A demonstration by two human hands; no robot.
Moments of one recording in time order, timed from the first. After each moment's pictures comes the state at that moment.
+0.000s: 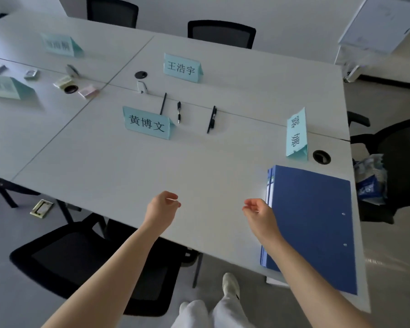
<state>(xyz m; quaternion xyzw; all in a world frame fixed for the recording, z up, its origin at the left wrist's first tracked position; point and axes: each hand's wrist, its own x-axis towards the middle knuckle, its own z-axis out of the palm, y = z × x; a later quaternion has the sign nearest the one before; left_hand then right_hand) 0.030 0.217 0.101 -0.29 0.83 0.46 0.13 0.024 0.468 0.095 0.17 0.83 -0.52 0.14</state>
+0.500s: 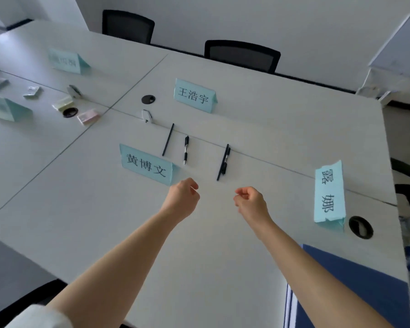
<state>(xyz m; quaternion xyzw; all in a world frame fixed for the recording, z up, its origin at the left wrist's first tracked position) -0.208 0.212 0.110 -0.18 0.90 0.37 0.10 -0.233 0.396 0.088 0.14 0.83 -0.50 0.18</state>
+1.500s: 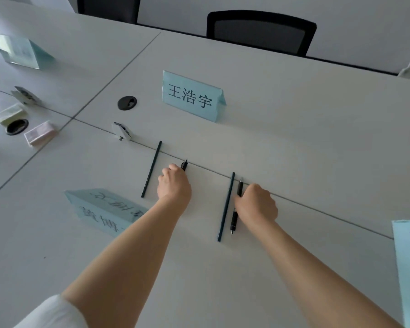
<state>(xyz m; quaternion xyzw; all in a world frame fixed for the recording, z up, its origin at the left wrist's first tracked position) -0.468 0.159 -0.022 -0.31 0.92 0.18 0.12 -0.462 0.330 -0.021 0.15 0.95 -0.20 0.18</state>
